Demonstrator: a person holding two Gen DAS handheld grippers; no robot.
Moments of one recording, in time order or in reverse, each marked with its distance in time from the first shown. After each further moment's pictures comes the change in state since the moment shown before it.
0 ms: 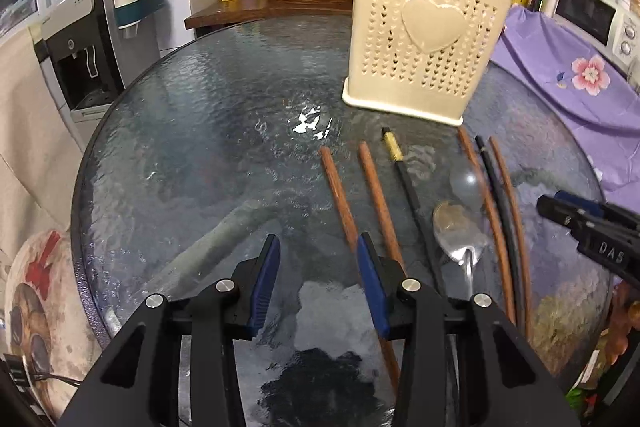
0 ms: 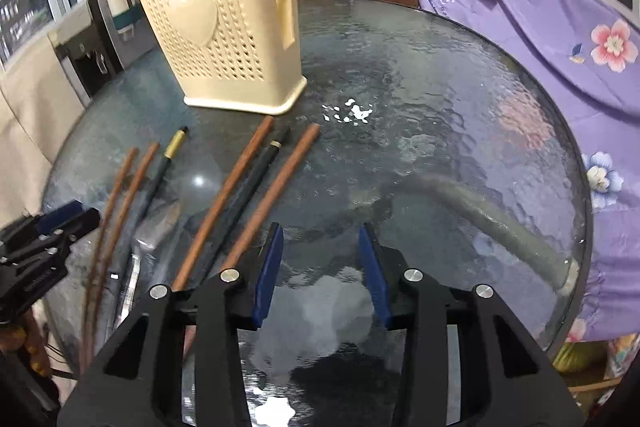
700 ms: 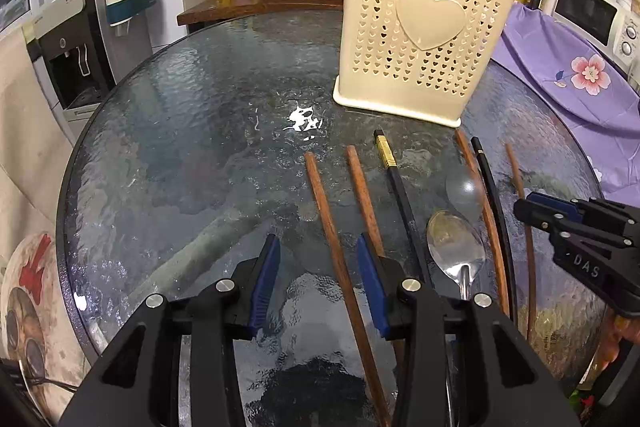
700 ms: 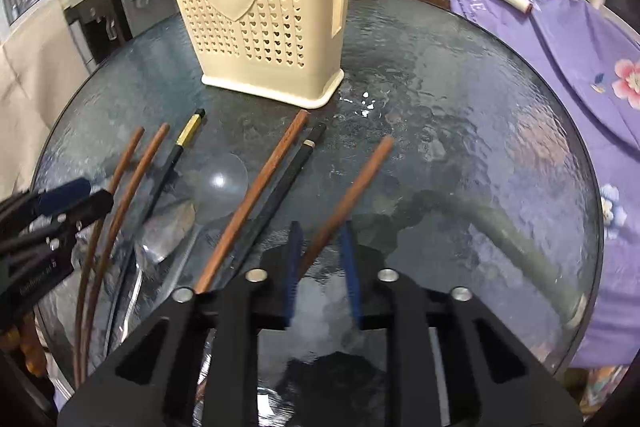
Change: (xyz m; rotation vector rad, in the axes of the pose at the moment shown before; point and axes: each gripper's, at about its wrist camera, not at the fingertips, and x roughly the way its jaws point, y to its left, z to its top) left arm 0.015 -0.007 0.006 0.005 0.023 -0.004; right arm 0.027 0.023 0.012 -0.135 0.061 -0.013
